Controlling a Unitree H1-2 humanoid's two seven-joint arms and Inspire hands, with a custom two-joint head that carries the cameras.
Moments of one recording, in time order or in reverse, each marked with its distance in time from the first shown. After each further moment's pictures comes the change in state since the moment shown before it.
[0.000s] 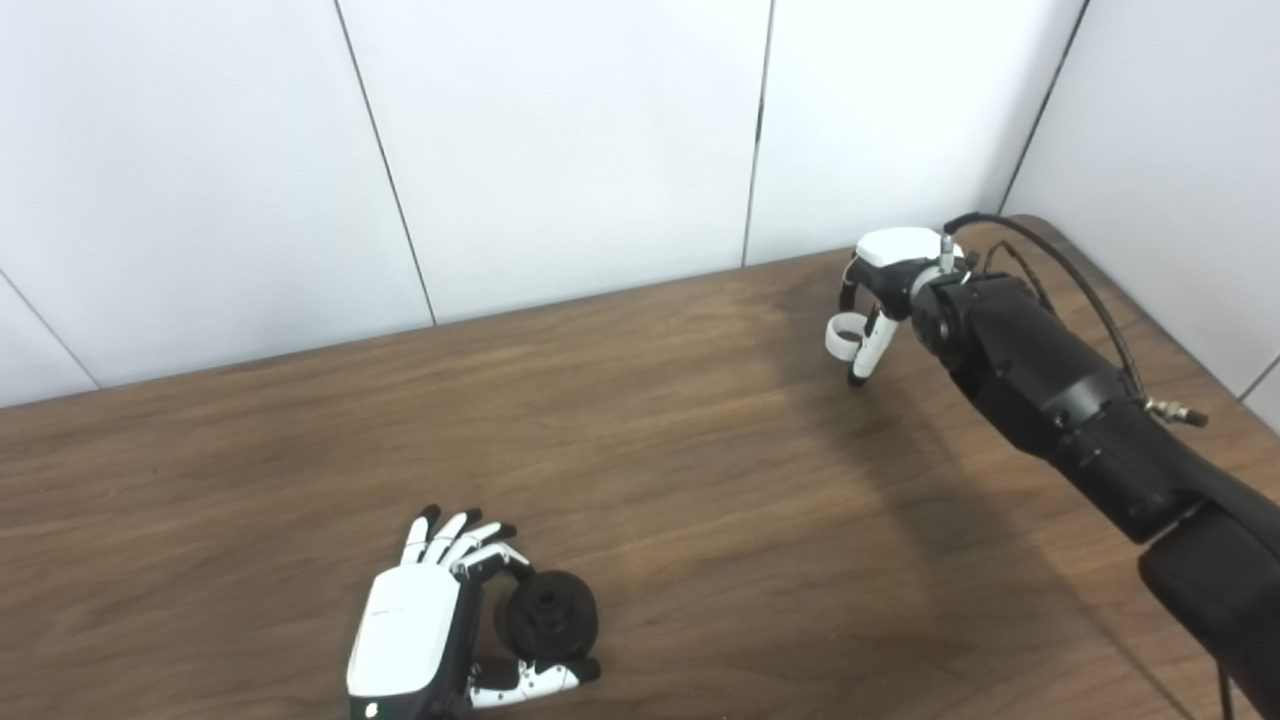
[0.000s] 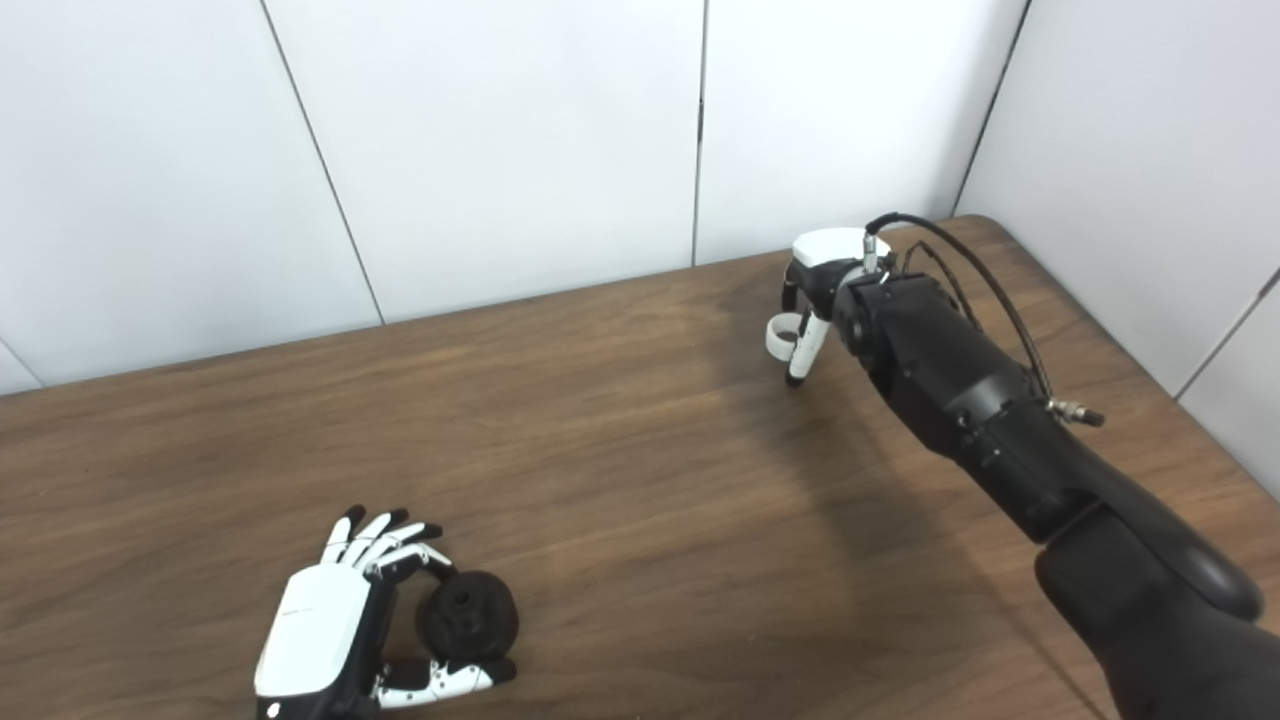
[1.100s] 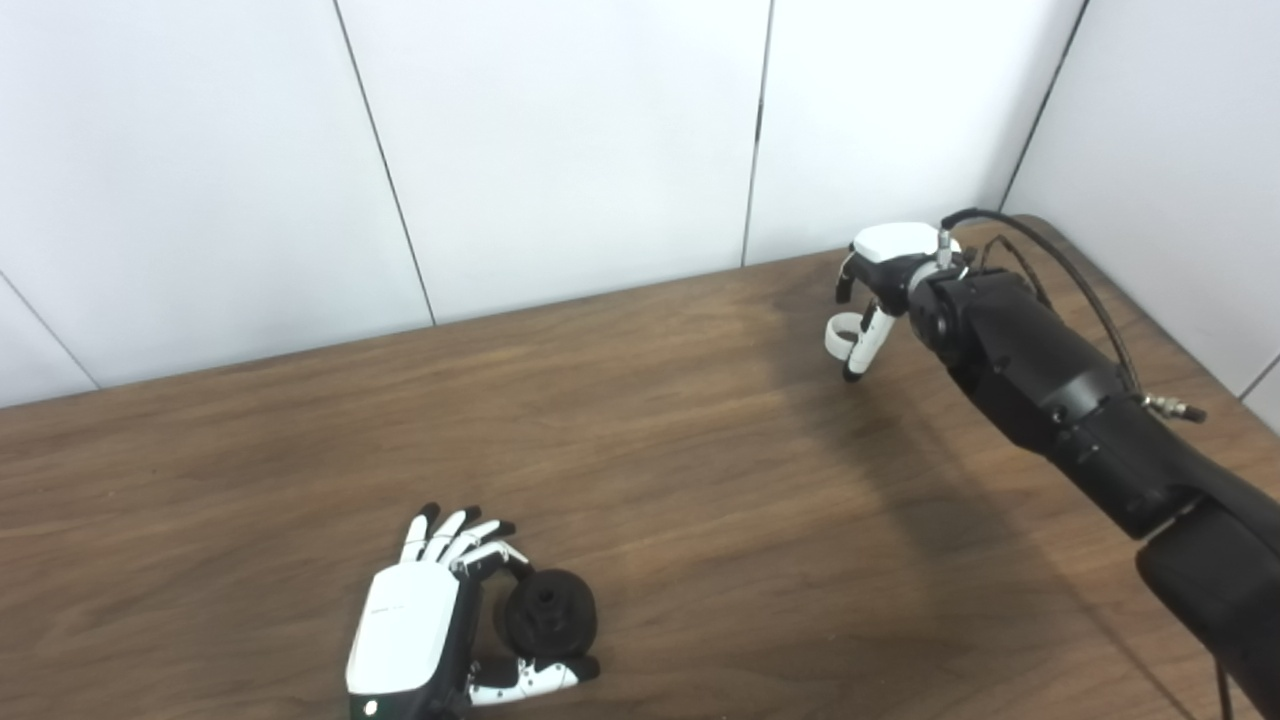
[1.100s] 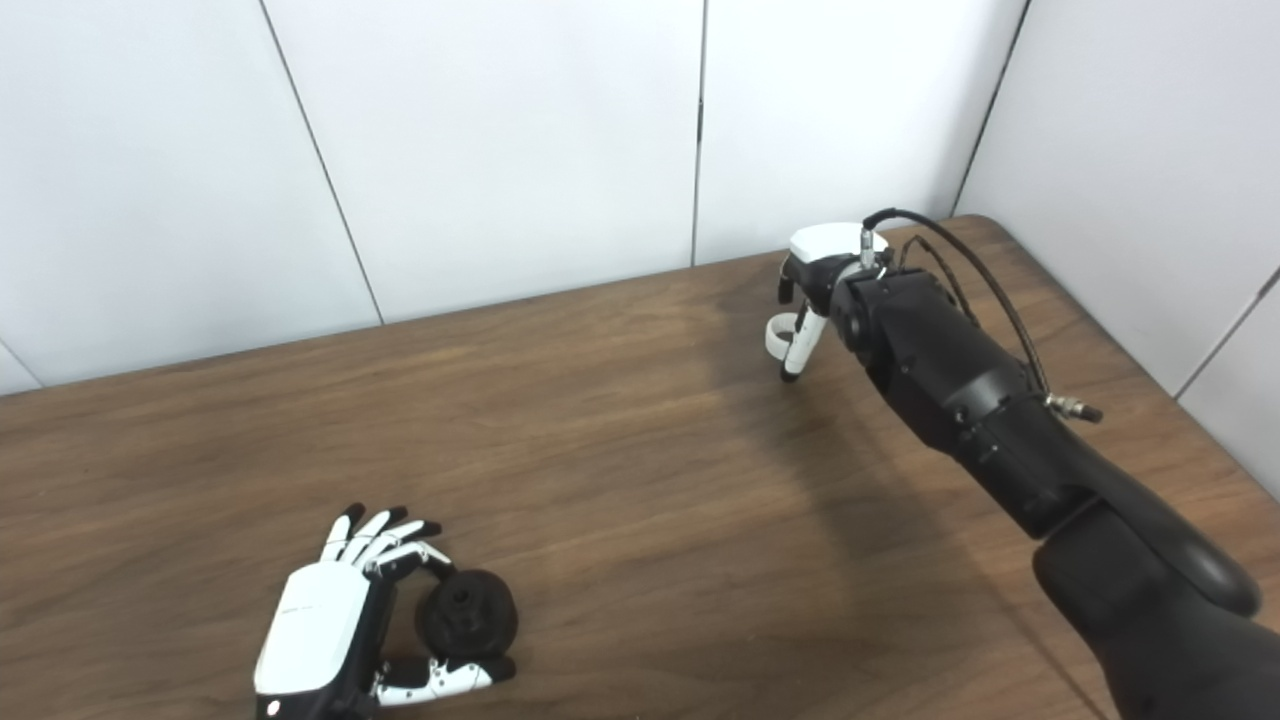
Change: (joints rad) left arm -0.003 0.001 0.001 0.003 -0.002 0.000 0.001; right arm -0.010 0.001 0.004 -0.002 -0.003 -0.005 0.002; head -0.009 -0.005
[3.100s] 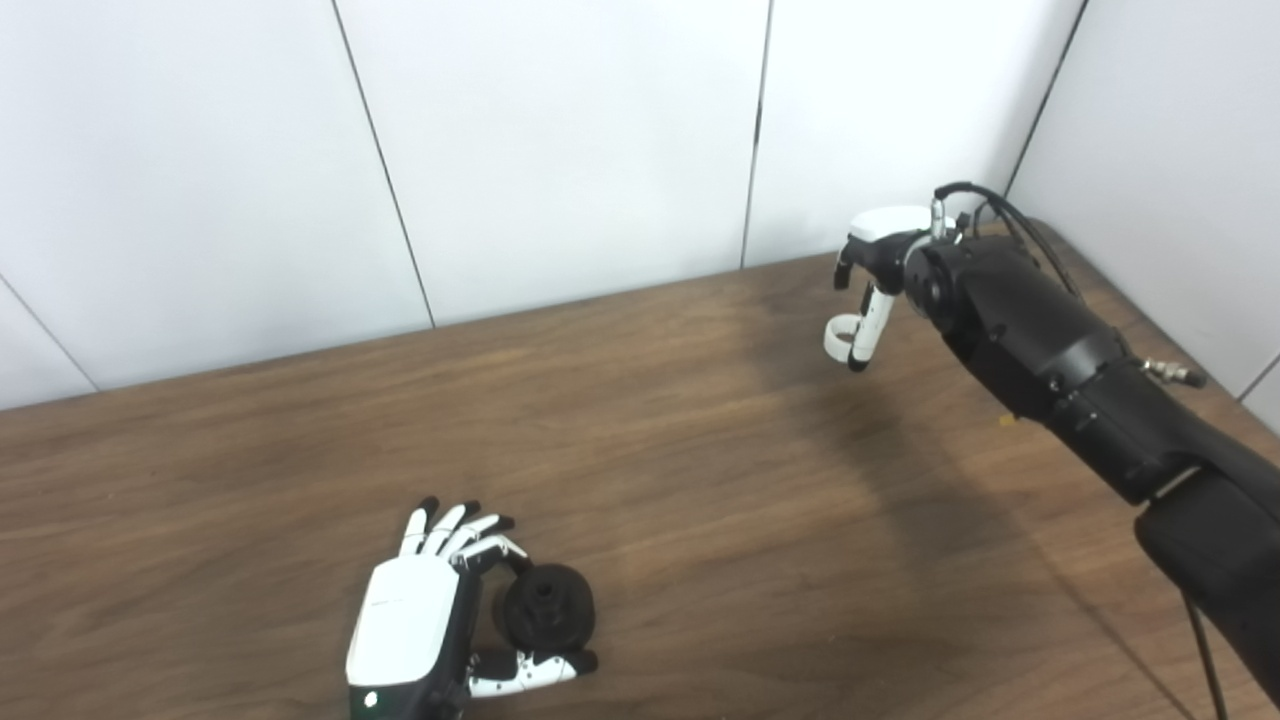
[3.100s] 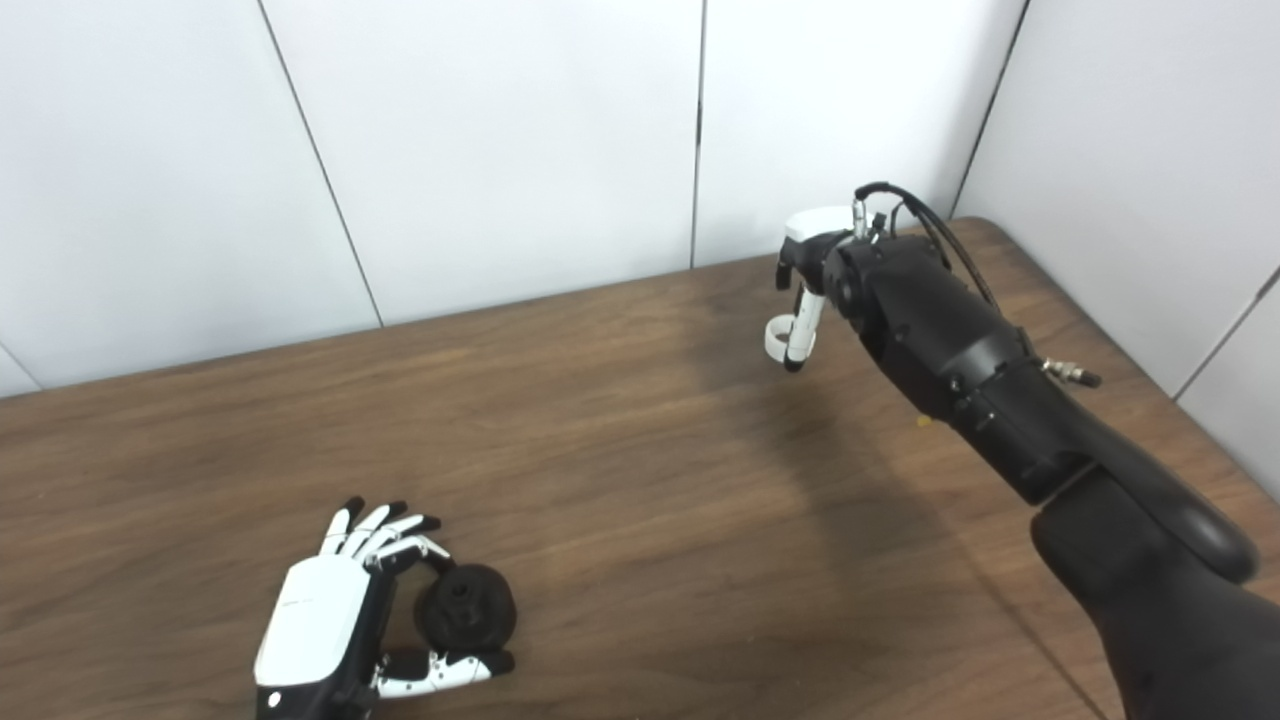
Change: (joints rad) left arm -0.018 0.002 -0.003 0.017 0.000 0.001 0.017; right arm -0.072 -0.017 0.041 -0.004 -0.008 0.015 0.123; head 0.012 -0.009
